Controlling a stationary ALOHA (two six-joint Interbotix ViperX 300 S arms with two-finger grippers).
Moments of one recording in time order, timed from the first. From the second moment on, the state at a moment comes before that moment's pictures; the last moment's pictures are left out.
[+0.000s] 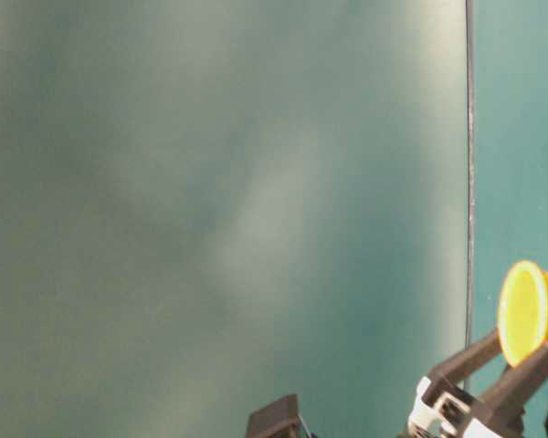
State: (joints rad) left arm 0.04 0.12 0.97 0.00 -0.75 0.02; right arm 0.01 -0.95 1.16 0.00 -0.29 0.05
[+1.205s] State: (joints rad) left arm 0.04 0.29 0.54 0.02 -0.57 0.03; right arm 0.00 -0.95 1.16 0.00 -0.29 0.05
